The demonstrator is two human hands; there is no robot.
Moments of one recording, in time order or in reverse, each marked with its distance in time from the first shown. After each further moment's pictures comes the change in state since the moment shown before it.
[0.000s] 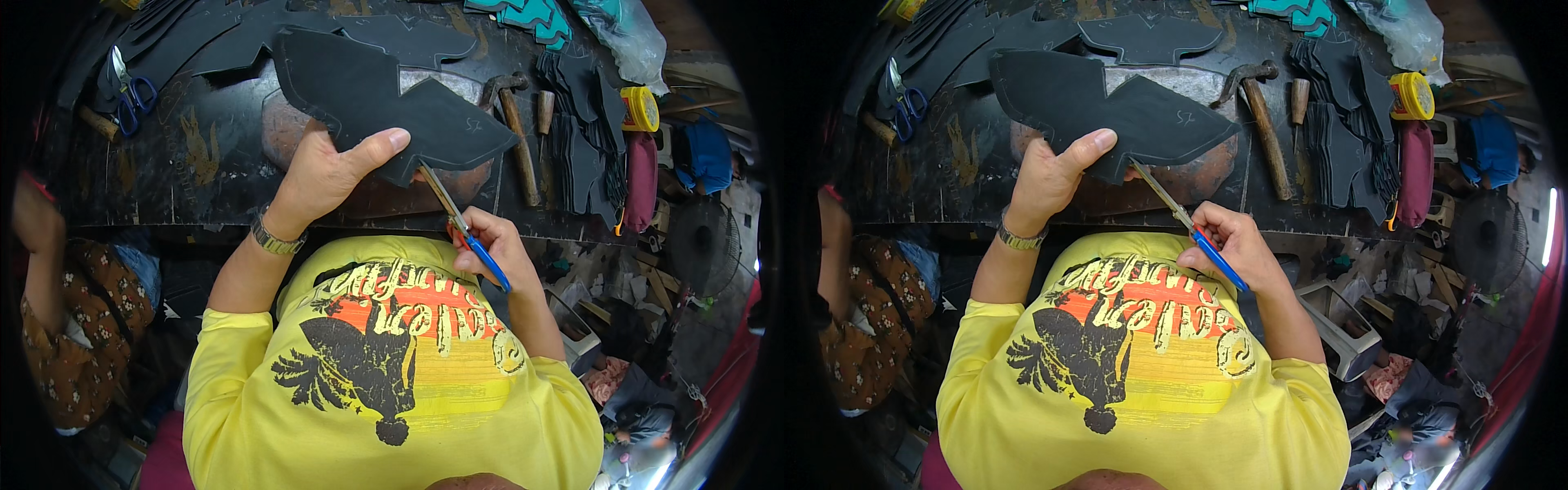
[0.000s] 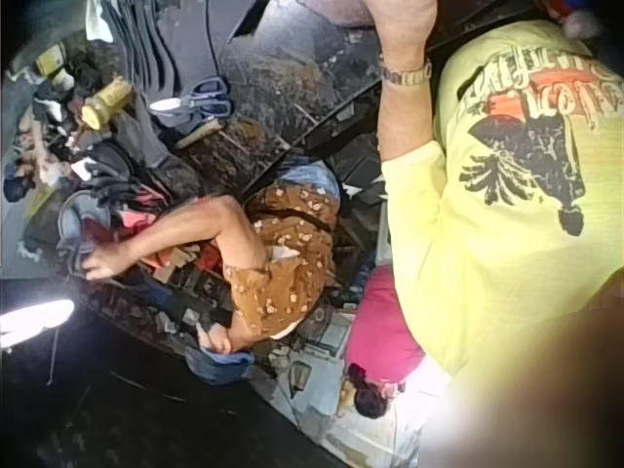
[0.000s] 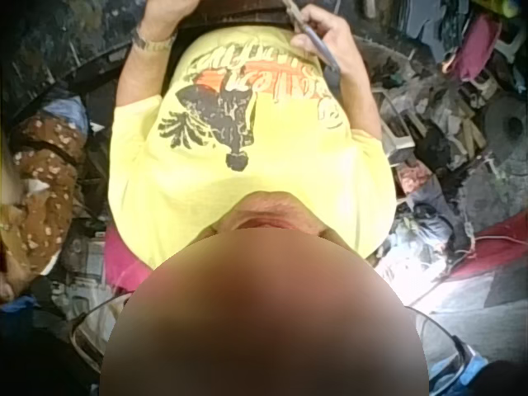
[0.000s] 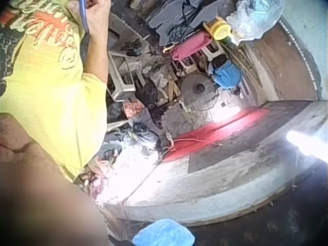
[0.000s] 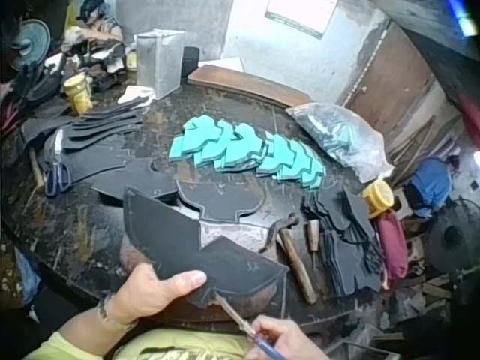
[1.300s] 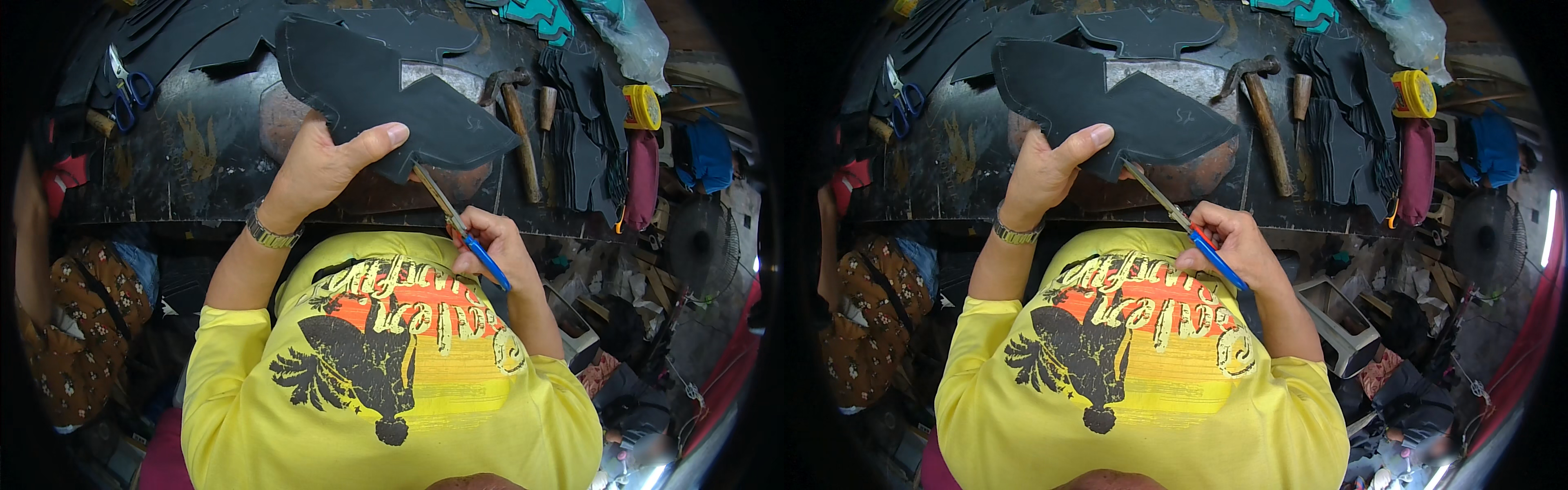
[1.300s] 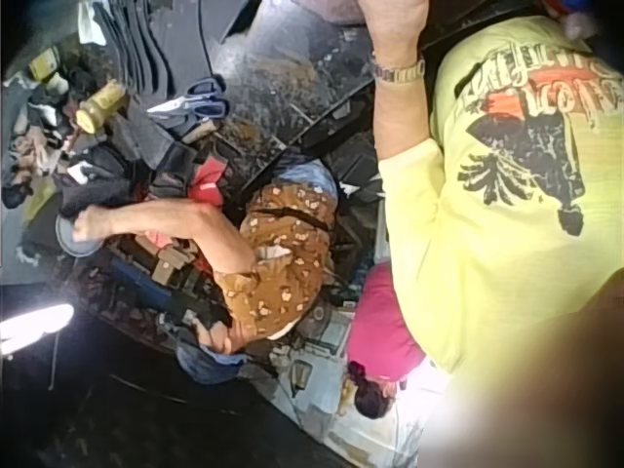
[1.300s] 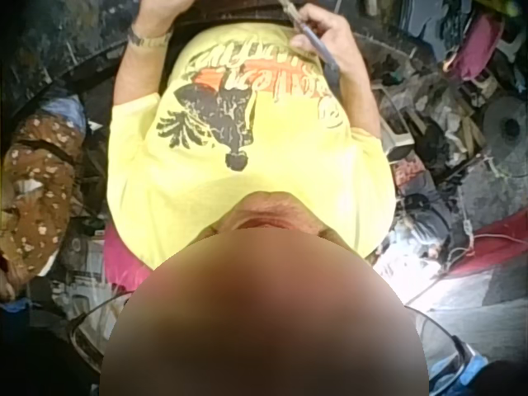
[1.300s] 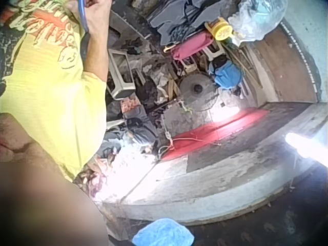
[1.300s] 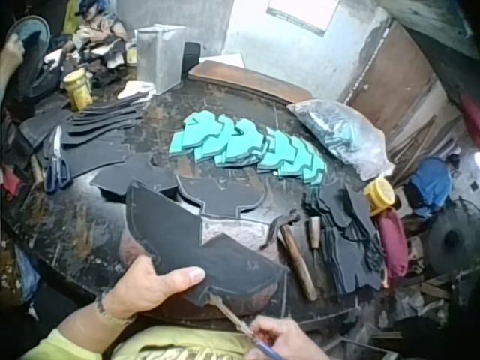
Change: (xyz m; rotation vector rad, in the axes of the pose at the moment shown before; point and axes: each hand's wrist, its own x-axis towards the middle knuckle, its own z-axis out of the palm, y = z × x) left_hand 0.002 -0.002 -0.001 -0.098 0.011 -0.042; right_hand -0.001 -0.001 0.000 0.008 -0.040 0.038
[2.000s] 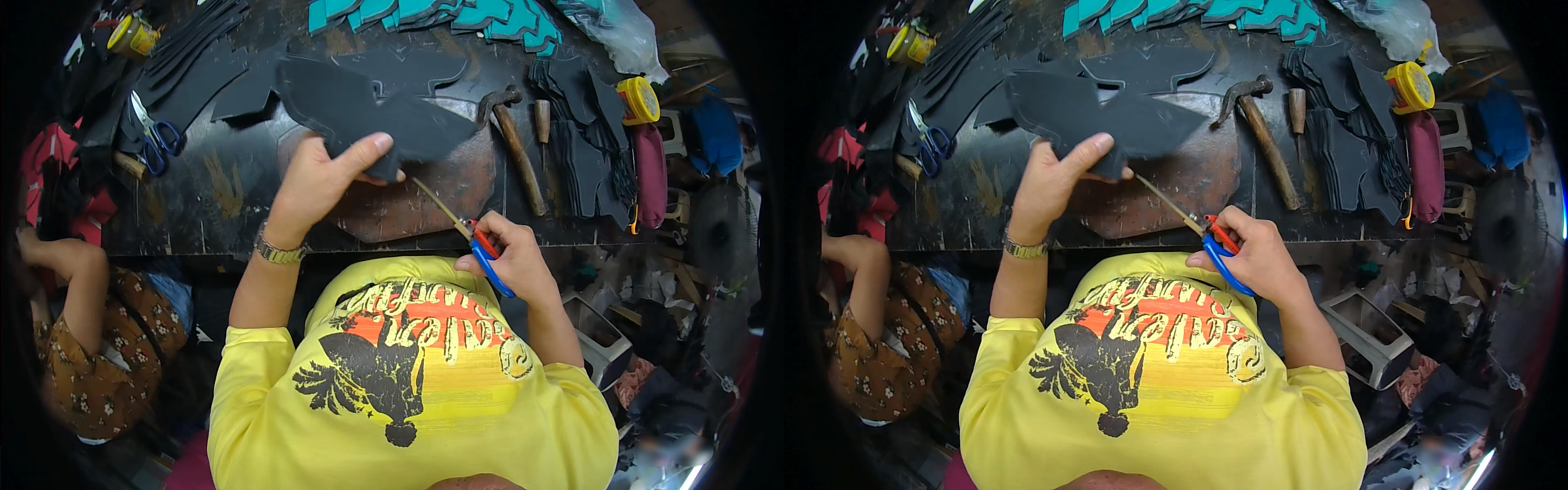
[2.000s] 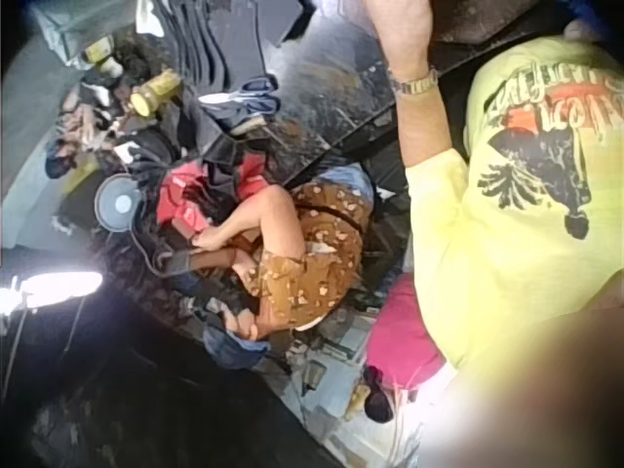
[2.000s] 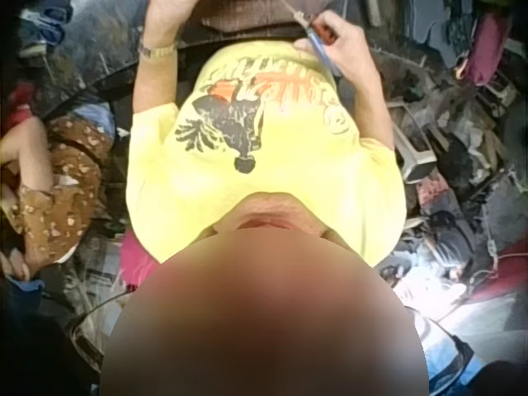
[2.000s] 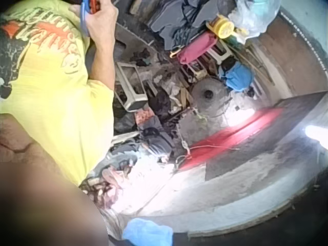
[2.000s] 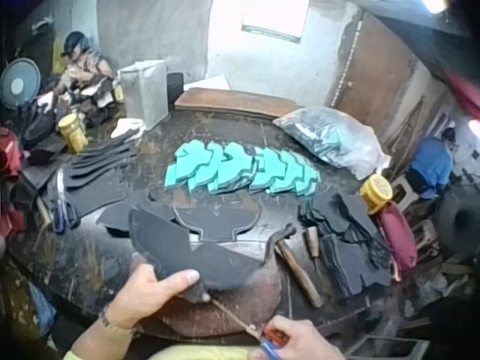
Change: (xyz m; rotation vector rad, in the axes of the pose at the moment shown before) left_hand 0.017 0.029 -0.010 0.094 -0.055 -0.061; right_hand -0.001 -0.026 0.001 -0.316 0.247 -0.097
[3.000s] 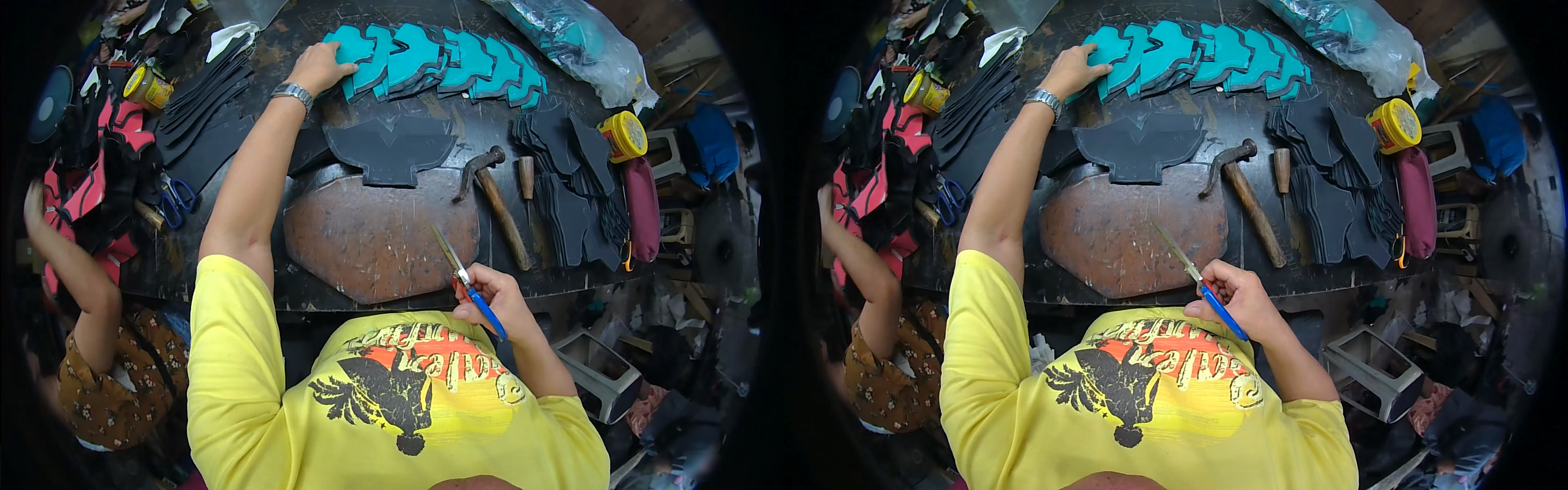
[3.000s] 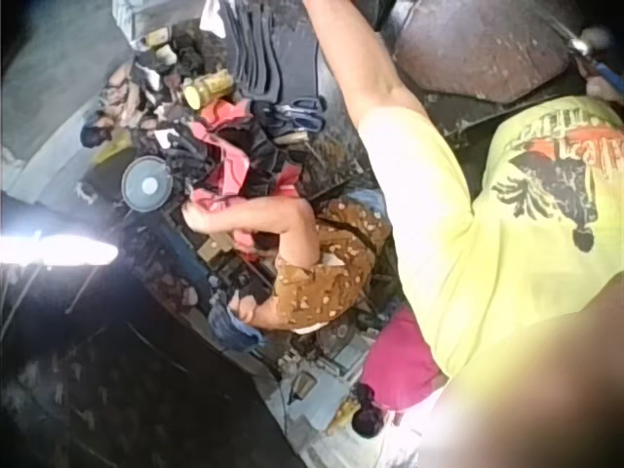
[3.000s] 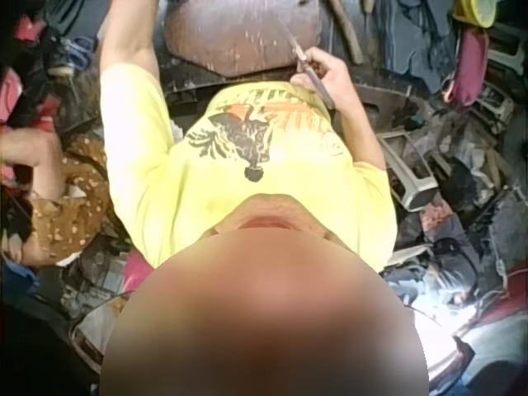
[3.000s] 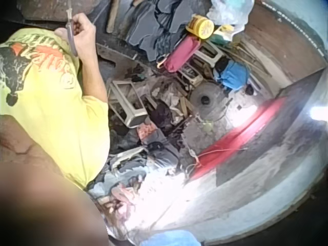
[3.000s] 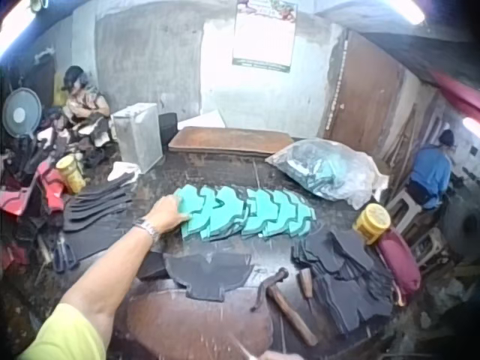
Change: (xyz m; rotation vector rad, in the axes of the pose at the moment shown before) left_hand 0.271 0.024 -0.106 1.464 0.278 0.178; right_hand 0.014 0.006 -0.004 0.474 -0.090 -0.010
